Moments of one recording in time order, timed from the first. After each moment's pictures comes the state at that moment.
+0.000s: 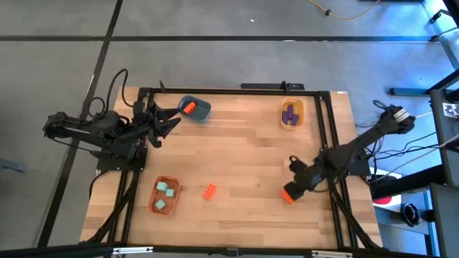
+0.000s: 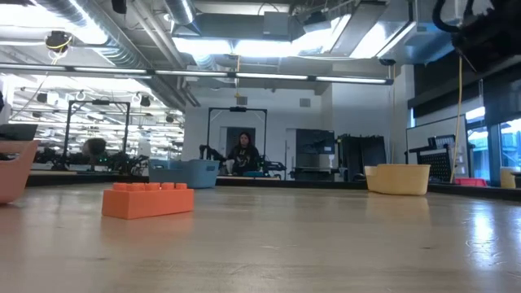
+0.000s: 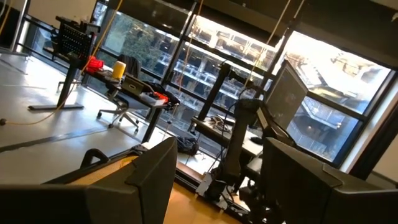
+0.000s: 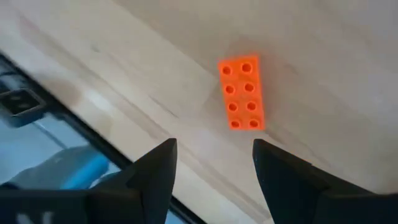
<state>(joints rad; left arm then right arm) -0.18 0.56 0.61 0.25 -0.54 -0.33 0.55 1.15 0.77 -0.74 -0.11 1.59</state>
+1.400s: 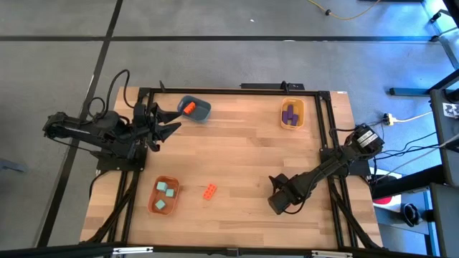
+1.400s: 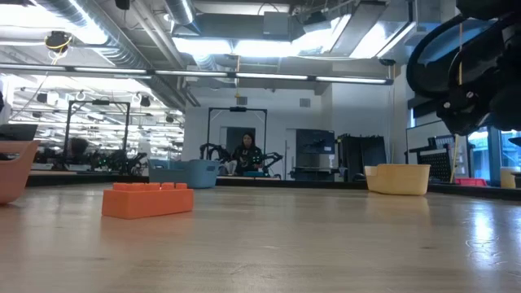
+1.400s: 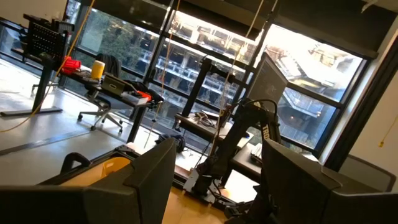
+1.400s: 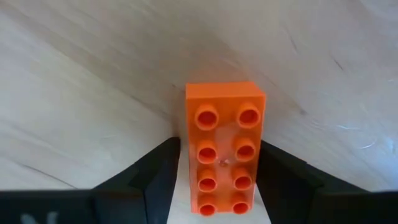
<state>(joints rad) -0.18 0.56 0.61 0.25 -0.45 -0.30 0.60 1.76 0.97 -0.80 -0.08 1.51</state>
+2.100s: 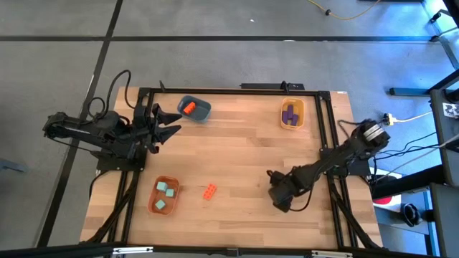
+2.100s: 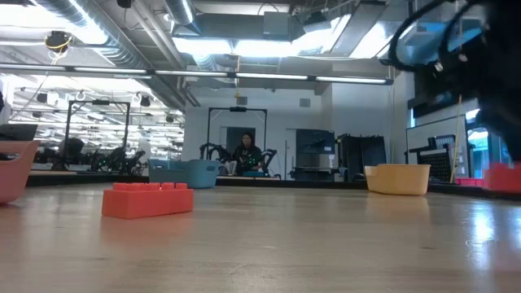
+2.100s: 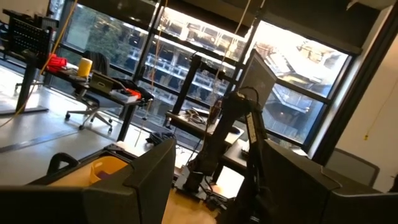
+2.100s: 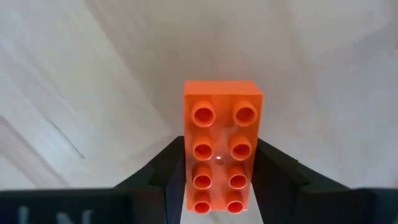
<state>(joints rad) -0.18 0.56 0.61 0.25 -0.40 -0.31 0.53 1.66 0.97 -0.84 -0.03 1.09</state>
